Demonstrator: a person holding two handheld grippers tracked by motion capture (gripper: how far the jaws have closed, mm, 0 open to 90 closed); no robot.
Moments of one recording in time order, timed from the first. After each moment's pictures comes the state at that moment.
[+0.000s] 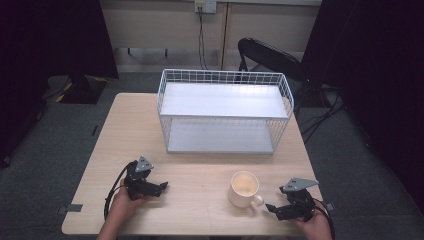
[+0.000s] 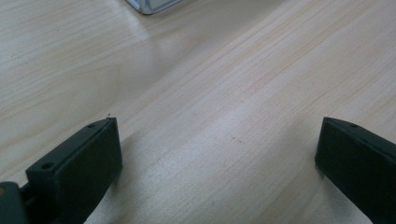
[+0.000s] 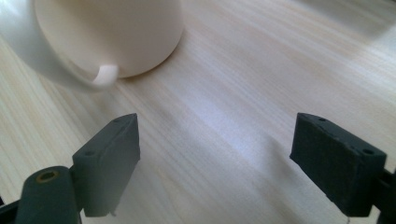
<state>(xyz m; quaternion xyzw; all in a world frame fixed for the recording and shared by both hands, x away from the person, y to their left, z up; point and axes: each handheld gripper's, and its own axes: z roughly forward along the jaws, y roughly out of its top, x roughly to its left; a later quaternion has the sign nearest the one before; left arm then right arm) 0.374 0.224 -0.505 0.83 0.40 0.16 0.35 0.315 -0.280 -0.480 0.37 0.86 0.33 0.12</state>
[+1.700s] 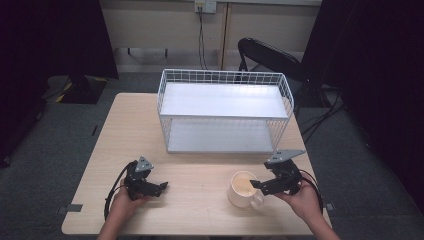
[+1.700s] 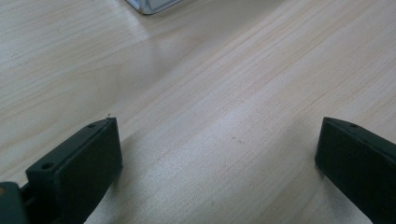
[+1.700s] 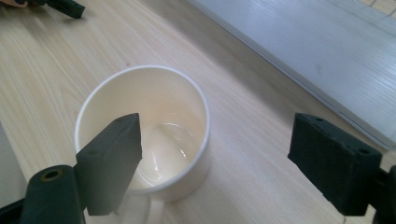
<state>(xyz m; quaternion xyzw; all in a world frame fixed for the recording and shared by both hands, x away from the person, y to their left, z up) 0.373 0.224 -0.505 0.83 0.40 0.16 0.35 0.354 -0.220 -0.400 0.33 0.87 0.36 0.12</state>
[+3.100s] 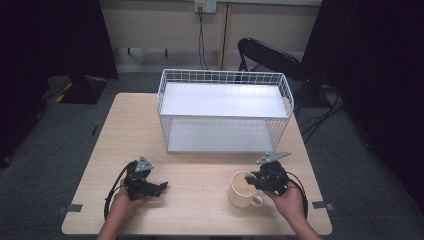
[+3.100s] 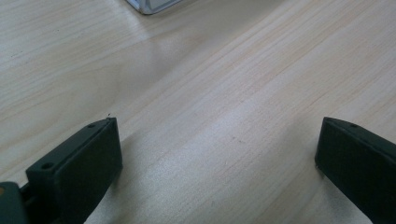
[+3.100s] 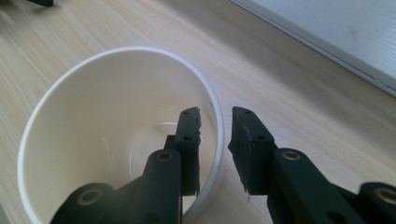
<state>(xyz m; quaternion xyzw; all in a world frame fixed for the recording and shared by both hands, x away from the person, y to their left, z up) 0.373 0.223 -0.505 0.83 0.40 0.16 0.35 0.365 -0.201 -0.434 0.37 0.86 0.33 0.09</state>
